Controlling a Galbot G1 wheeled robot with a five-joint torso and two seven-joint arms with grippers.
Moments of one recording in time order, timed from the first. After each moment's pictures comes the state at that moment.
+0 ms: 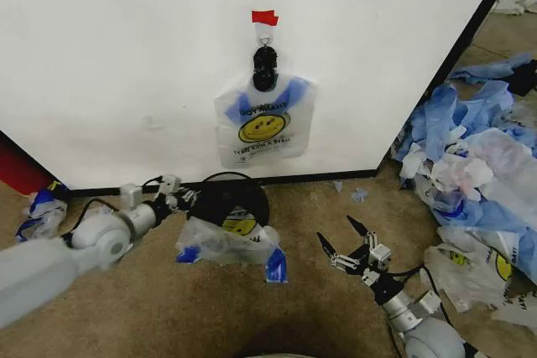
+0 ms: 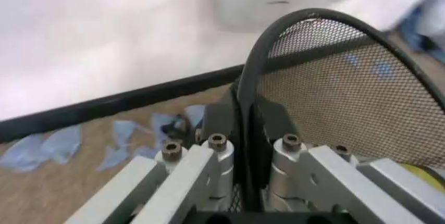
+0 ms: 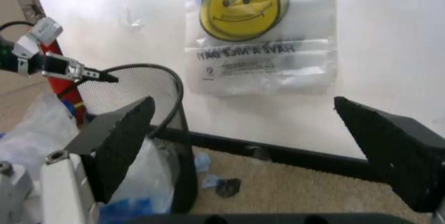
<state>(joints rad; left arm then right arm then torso) 0.51 -0.34 0.52 -1.83 -1.35 -0.02 -0.16 -1.39 0.74 0.08 1.84 0.64 0.59 -0.08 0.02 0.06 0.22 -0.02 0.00</state>
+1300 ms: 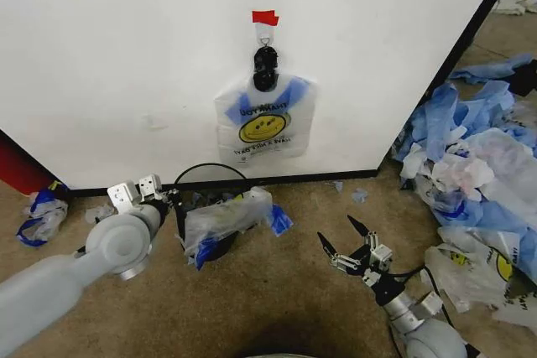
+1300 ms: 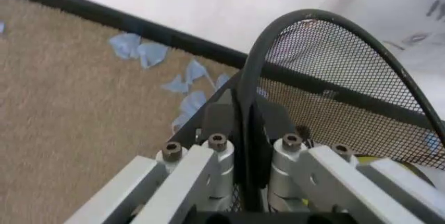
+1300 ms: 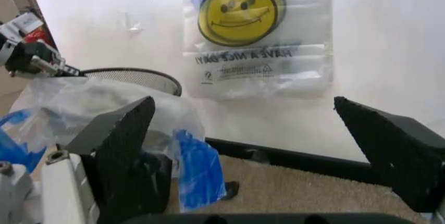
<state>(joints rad) 0.83 -0.49 0.08 -2.07 -1.64 0.07 -0.85 -1.41 0.73 0.09 1.87 0.64 0.59 -0.07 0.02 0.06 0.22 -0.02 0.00</state>
